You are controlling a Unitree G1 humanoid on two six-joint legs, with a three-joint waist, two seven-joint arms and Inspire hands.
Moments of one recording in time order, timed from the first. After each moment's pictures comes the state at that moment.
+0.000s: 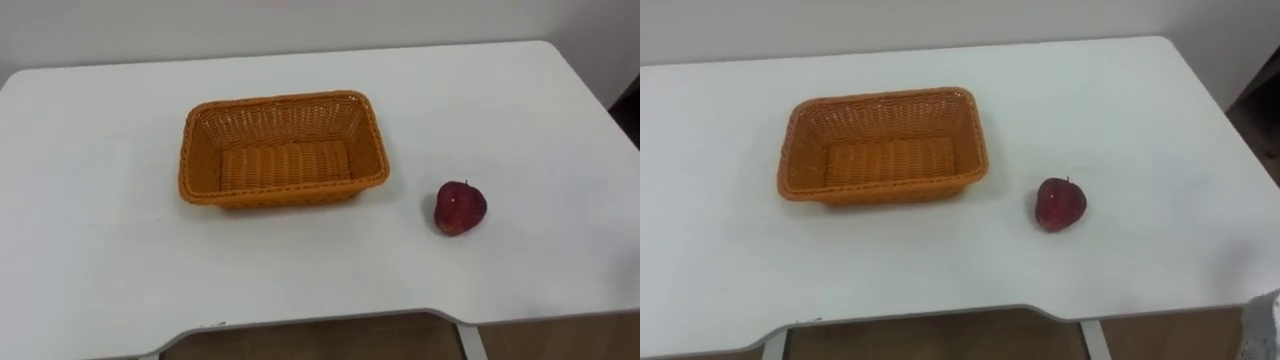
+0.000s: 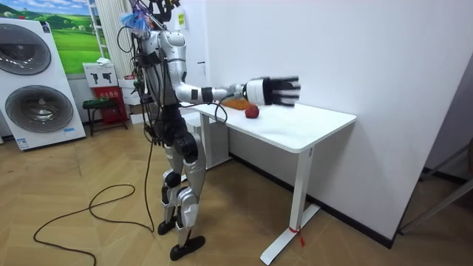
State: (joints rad) left arm 0.29 0.20 0.17 1.05 0.29 0.06 0.12; right arm 0.07 -0.29 -0.49 0.01 0.11 -0.14 -1.04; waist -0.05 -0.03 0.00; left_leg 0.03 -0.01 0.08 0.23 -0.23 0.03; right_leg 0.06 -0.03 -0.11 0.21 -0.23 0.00
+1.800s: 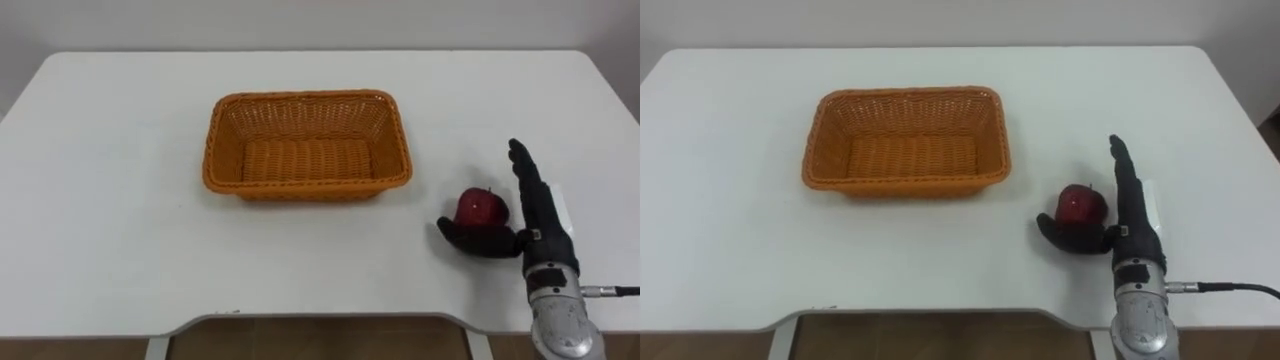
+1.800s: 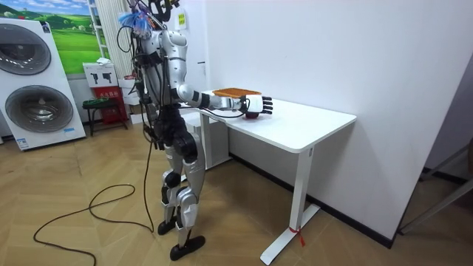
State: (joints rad) left arm 0.26 0.21 0.07 1.08 0.30 0.02 0.05; right arm 0.17 -0.30 0.02 0.17 -0.09 -0.14 -0.26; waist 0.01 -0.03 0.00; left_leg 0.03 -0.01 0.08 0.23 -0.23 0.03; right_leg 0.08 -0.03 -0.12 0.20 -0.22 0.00
